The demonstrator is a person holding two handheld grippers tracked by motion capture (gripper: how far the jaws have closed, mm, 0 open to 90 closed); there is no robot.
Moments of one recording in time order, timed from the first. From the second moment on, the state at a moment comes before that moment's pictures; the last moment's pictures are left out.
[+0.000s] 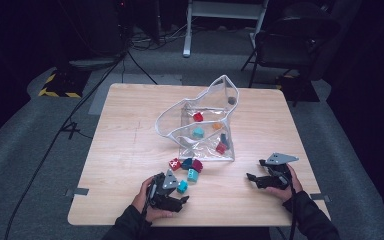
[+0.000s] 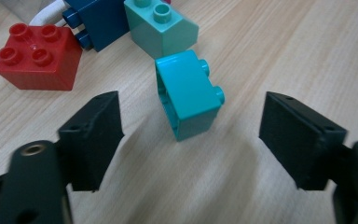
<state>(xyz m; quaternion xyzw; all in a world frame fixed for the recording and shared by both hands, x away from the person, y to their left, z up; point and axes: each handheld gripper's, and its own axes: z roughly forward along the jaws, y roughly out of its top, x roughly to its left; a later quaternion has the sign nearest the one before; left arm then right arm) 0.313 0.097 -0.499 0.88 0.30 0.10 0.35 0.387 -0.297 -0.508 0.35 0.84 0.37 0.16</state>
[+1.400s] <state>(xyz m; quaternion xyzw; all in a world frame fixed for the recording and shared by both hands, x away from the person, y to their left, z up) 0.372 0.172 -0.436 0.81 0.34 0.20 0.42 0.385 -0.296 -0.508 0.35 0.84 0.37 0.17</state>
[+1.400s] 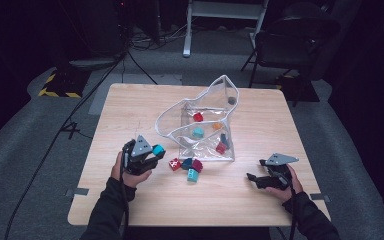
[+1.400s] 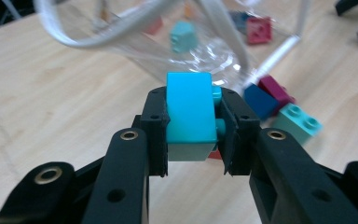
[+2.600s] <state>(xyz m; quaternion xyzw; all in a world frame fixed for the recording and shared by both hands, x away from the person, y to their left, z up) 0.464 0.129 -0.321 0.77 0.32 0.22 0.50 0.387 -0.297 -0.508 0.35 0.84 0.38 0.17</state>
